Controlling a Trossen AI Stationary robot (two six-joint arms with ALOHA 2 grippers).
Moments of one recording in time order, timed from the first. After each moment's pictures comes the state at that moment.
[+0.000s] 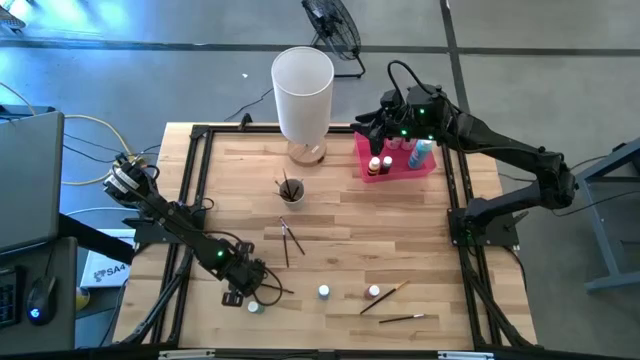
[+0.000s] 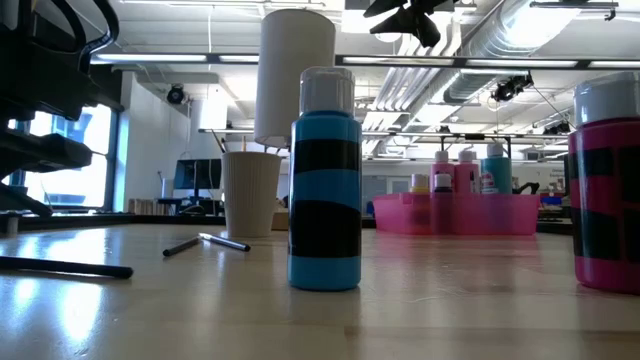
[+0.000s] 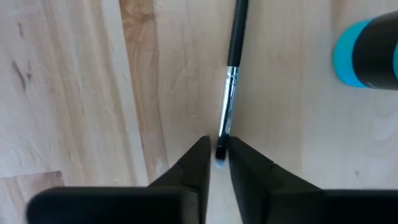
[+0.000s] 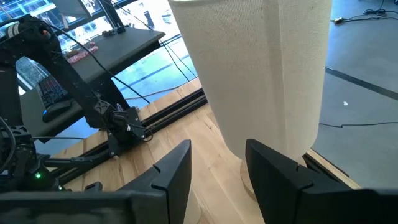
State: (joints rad) left arm -0.64 1.55 0.77 -0.52 -0.01 -0.56; right arm -0.44 1.28 1.32 -0.34 -0.10 0.31
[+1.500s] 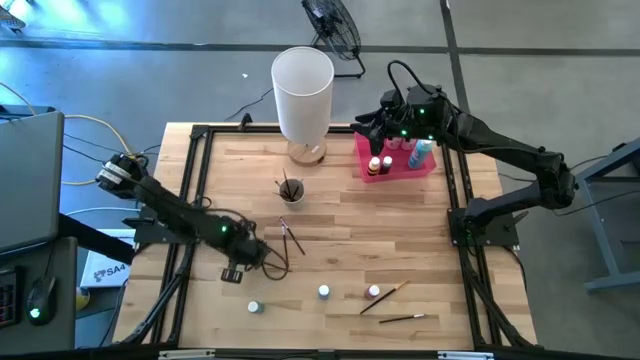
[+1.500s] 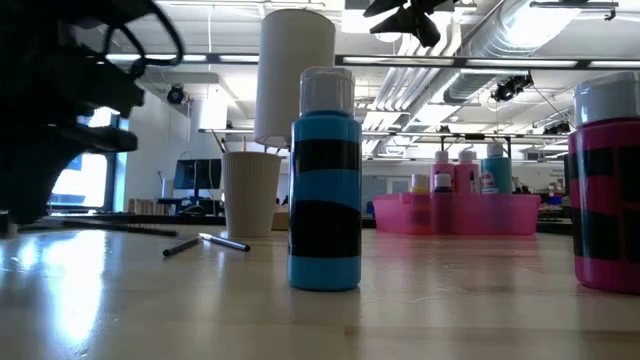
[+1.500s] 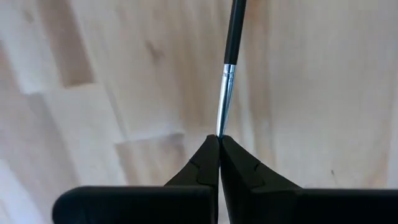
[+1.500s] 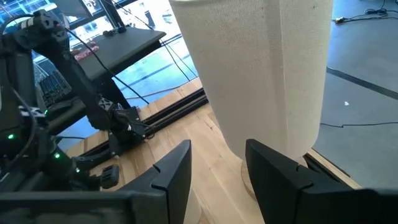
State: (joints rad) left arm -0.44 1.42 0.77 -0.74 -0.01 -0.27; right arm -0.44 1.28 1.32 -0.34 -0.11 0.31
